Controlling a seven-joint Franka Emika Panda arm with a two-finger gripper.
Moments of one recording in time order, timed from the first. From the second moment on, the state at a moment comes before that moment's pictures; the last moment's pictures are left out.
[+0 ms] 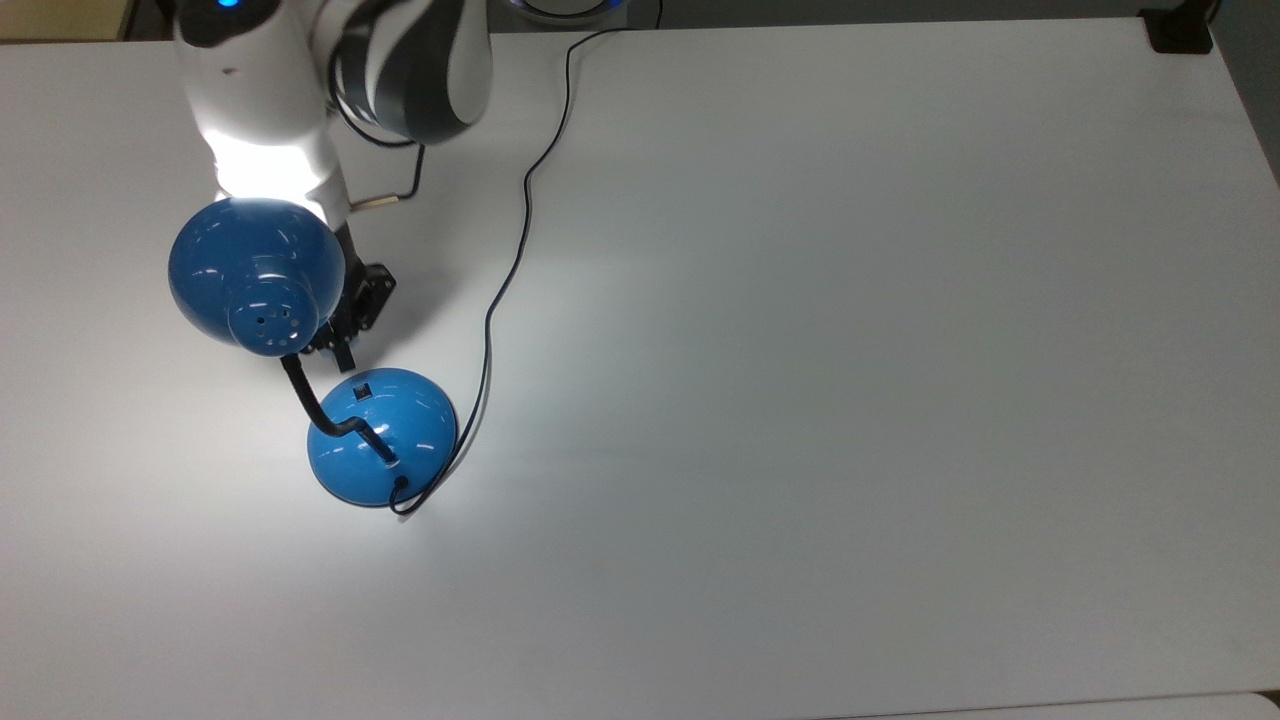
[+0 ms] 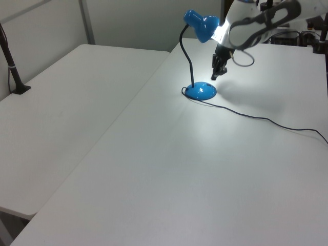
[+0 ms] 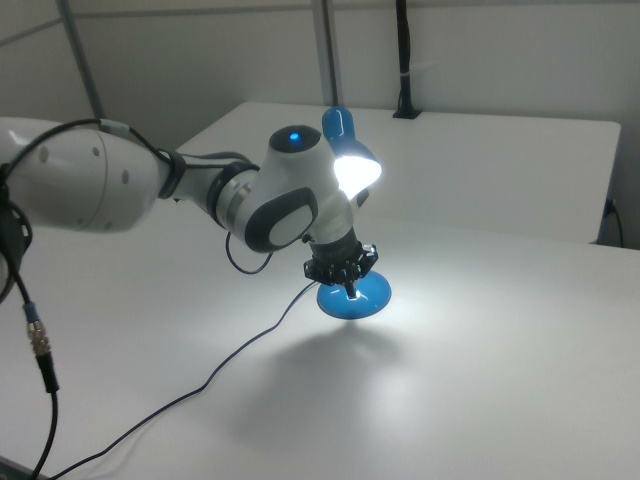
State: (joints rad) arm -0.11 0.40 -0.14 -1.78 0.20 2.46 -1.00
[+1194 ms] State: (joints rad) arm -0.10 -0.06 -0.23 -1.72 0.13 1.63 -0.52
